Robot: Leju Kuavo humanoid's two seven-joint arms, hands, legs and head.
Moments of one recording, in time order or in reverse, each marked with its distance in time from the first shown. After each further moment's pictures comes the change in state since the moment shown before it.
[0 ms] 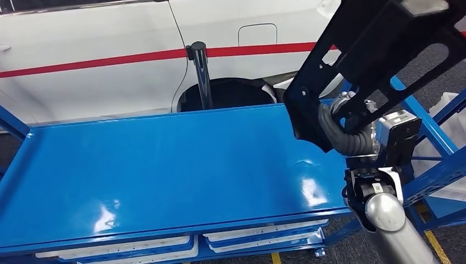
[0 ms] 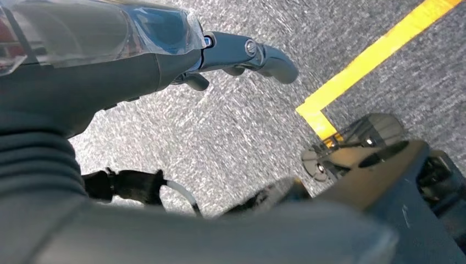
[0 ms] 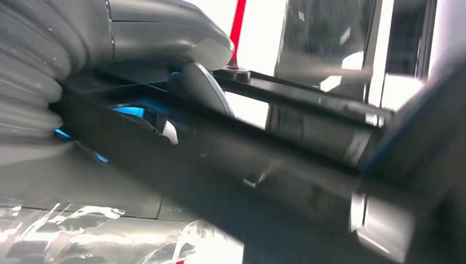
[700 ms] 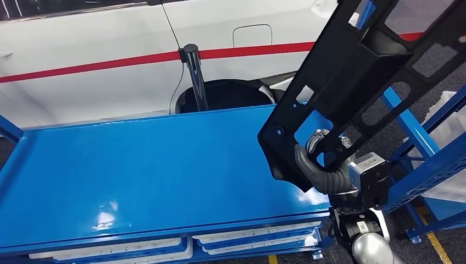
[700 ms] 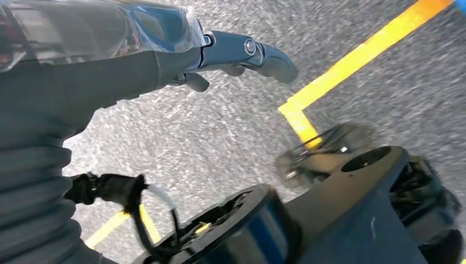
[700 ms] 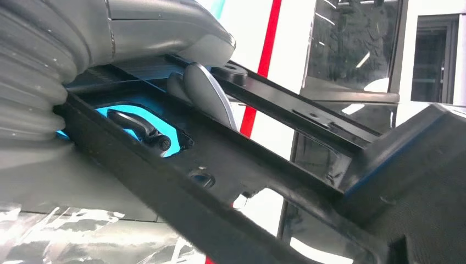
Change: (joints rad) left arm -0.025 -0.001 0.050 0.001 0.004 0.003 0.006; right arm 0.214 0.008 0.031 -0.130 0.124 -0.020 0.050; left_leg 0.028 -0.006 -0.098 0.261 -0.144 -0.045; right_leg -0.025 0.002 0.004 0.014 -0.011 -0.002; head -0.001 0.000
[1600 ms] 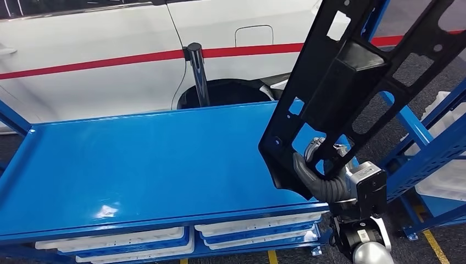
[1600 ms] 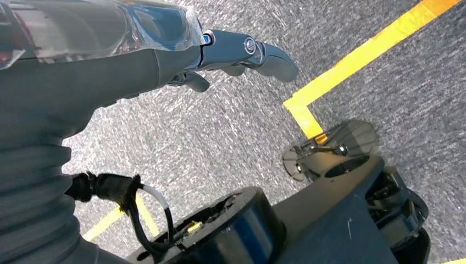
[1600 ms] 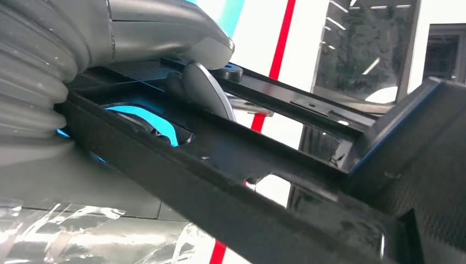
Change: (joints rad) left arm -0.004 -0.010 0.021 0.001 -0.004 0.000 0.014; right arm 0.049 -0.016 -0.018 -0.026 0.037 -0.007 0.013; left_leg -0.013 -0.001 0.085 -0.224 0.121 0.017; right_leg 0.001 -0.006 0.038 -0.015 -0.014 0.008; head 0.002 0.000
